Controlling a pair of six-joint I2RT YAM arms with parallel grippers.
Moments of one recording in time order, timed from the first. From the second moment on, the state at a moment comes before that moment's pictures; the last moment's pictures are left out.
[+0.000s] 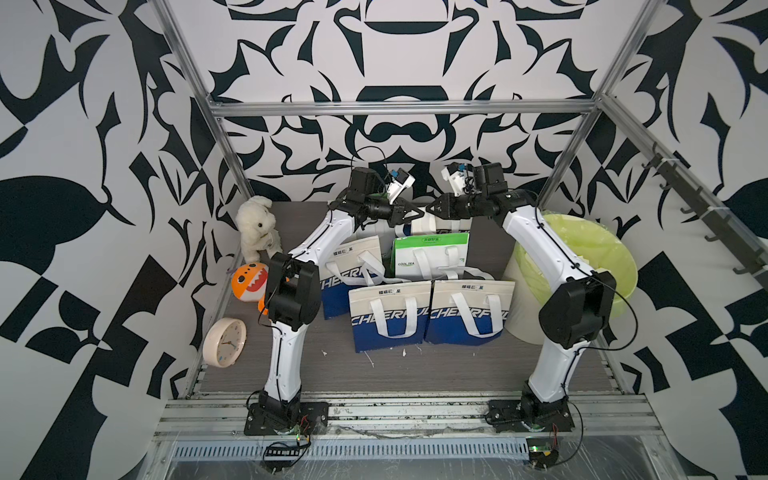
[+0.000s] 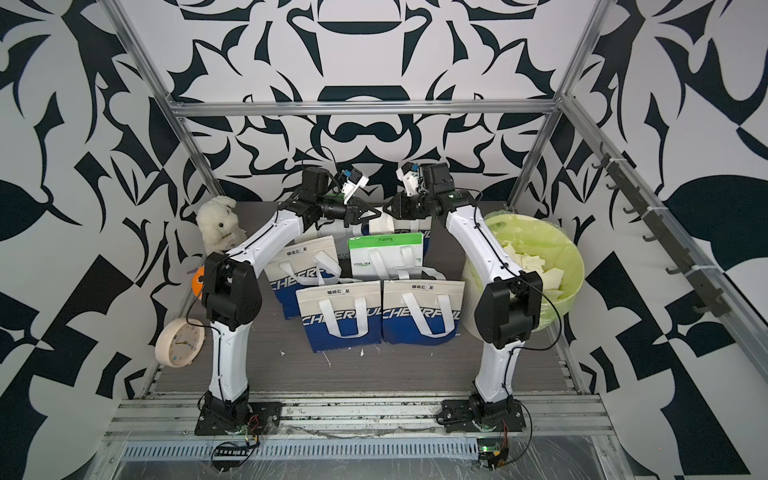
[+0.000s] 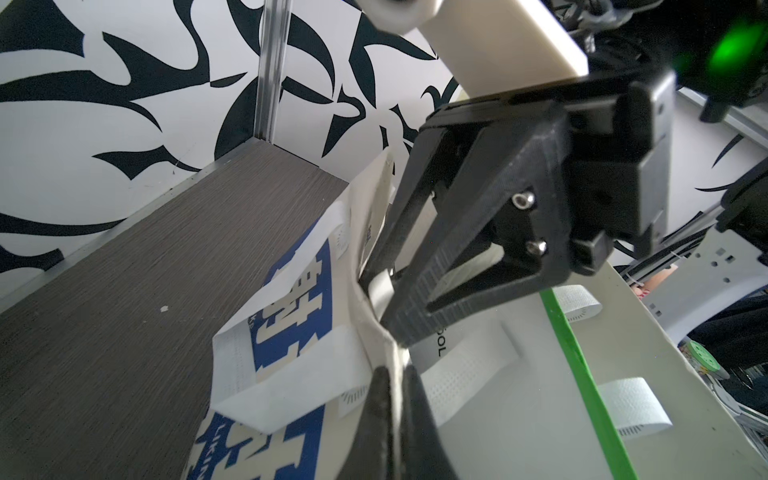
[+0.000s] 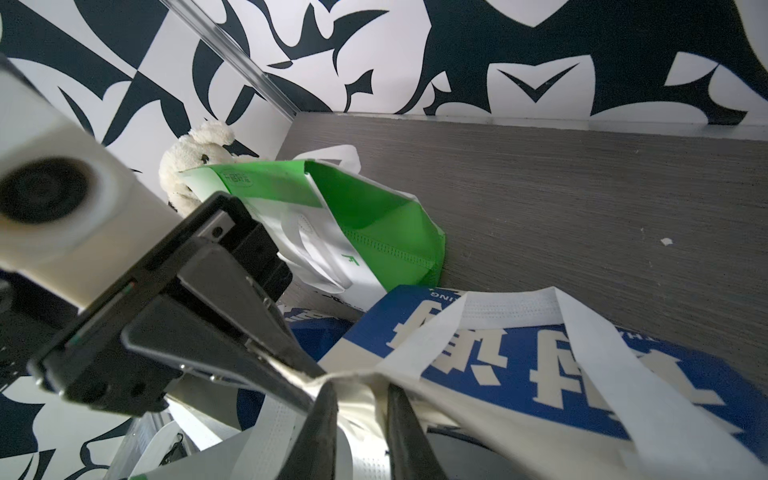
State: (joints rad) left arm -0.43 2.13 1.95 -0.30 1.09 0.05; right arm 0.28 1.87 1.87 -0.68 -0.59 0.26
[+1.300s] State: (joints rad) left arm -0.44 1.88 1.57 -0.22 0.93 0.18; right arm 0.36 1.88 1.95 -0.77 -0.57 0.22
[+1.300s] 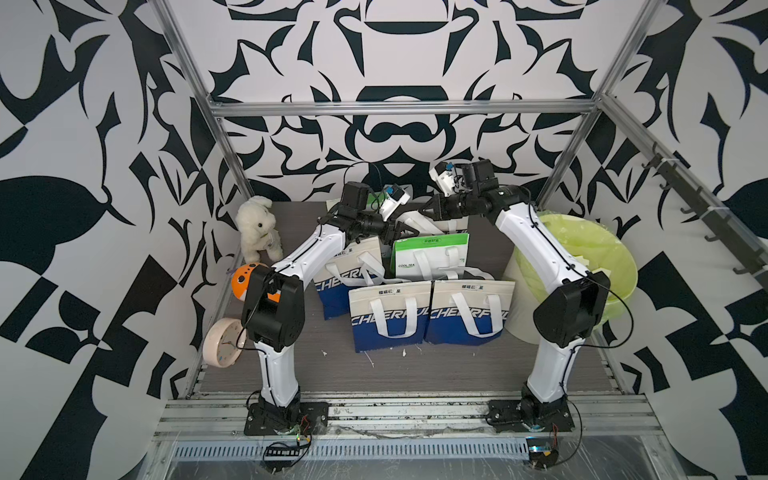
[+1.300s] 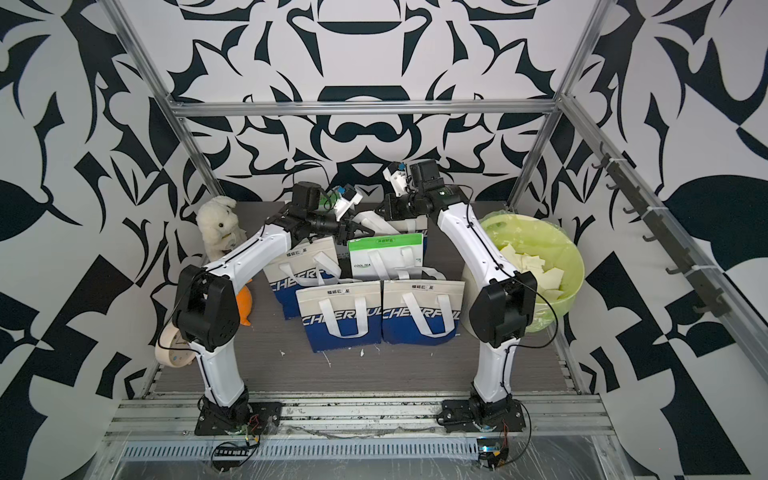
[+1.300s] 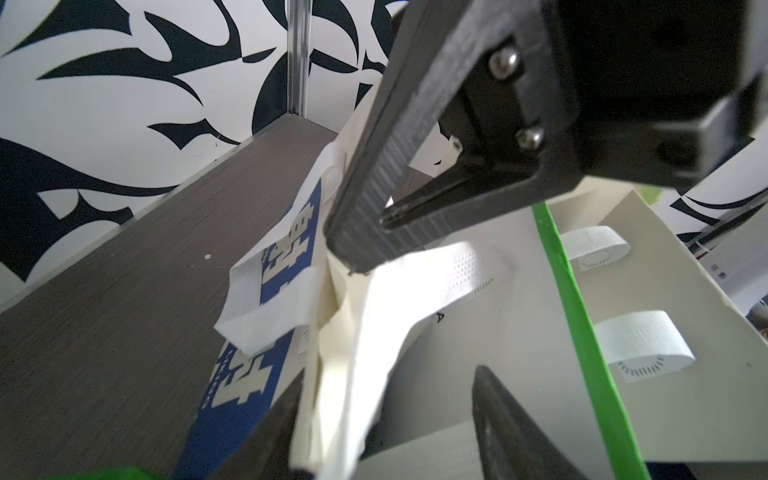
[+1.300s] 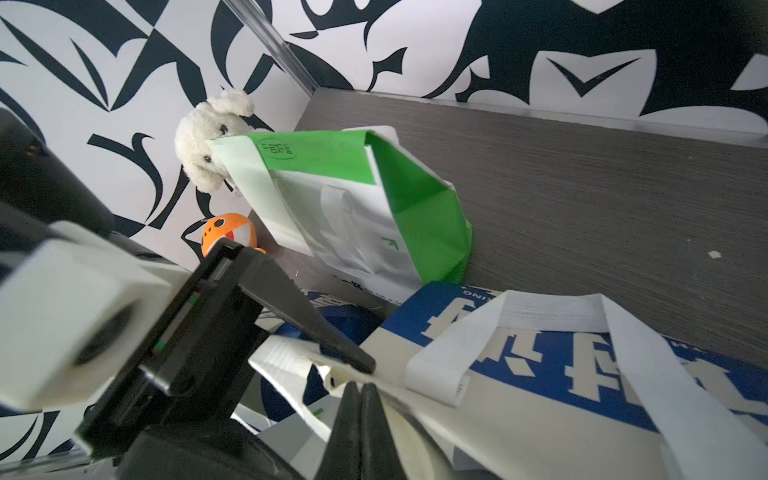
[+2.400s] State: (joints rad) left arm -0.44 1.81 1.42 -0.01 0.93 0.07; right arm 0.37 1.79 1.98 -0.64 -0.69 0.41
